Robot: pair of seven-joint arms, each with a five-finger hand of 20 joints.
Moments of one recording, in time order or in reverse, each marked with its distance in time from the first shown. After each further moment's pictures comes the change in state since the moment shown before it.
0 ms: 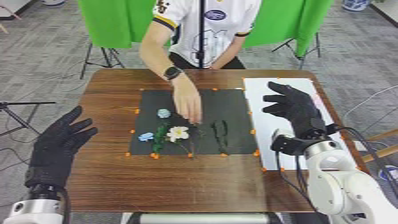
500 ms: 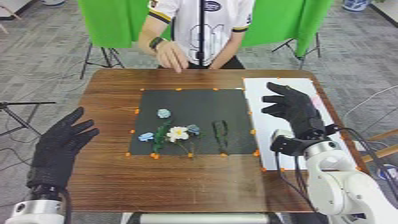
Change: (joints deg) left arm 0.0 0.1 0.5 0.0 -0.1 0.1 0.1; right arm -0.1 -0.1 0.0 0.0 0.4 -0.4 0.0
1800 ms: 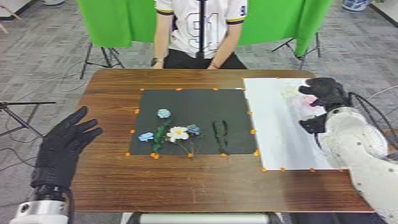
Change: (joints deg) left arm -0.1 3.0 2.2 0.0 -1.5 1.5 3.5; right arm 24.5 16.2 -12.7 21.6 -41.8 -2.0 28.5
